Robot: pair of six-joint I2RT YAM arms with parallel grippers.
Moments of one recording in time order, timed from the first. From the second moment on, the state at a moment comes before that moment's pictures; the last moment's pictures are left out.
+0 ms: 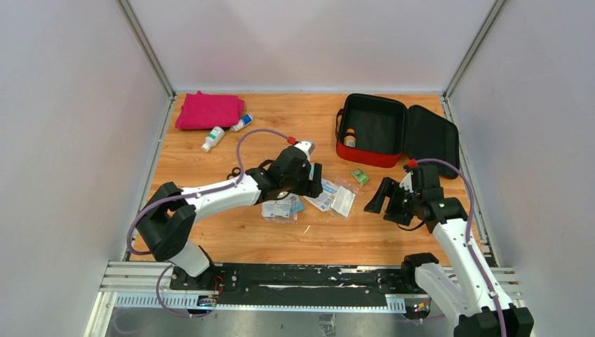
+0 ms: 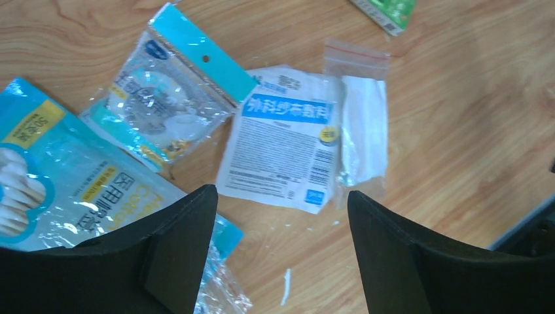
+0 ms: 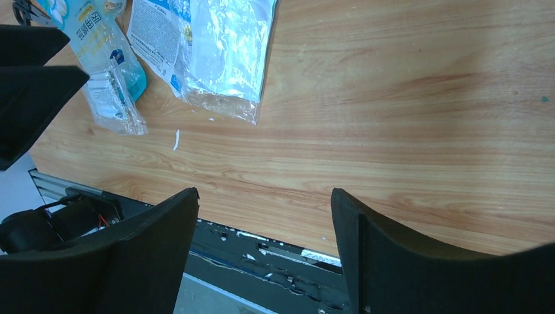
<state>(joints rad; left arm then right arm) -0.86 1.54 0.96 -0.11 -0.05 -0.52 0.13 0.78 0.64 -0.82 -0.35 0.50</state>
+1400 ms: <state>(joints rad) -0.79 1.82 1.05 -0.10 0.07 -0.40 0.13 0.78 0.61 -0.81 -0.37 0.51</state>
